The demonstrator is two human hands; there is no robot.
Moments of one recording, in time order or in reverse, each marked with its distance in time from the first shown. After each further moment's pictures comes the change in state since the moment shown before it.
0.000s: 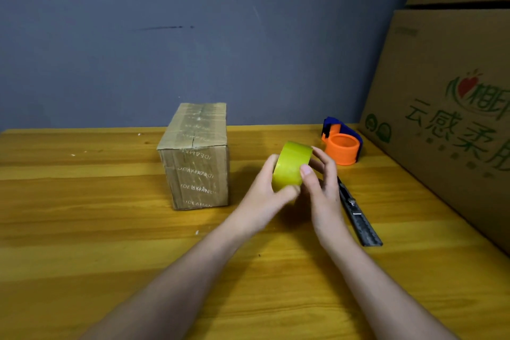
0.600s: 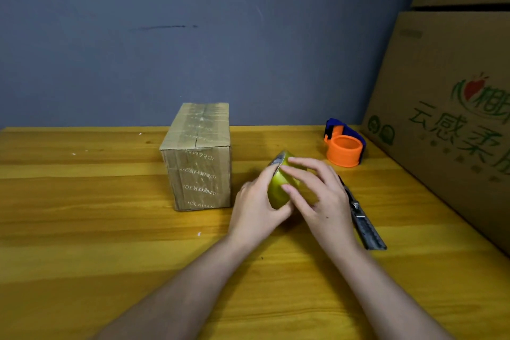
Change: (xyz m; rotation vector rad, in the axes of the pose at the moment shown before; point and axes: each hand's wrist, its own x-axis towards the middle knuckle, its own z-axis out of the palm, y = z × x) left_hand -0.009 -0.028 -0.003 0.634 0.296 0.165; right_hand -0.003 -0.003 -0.010 -0.690 -0.101 -0.585
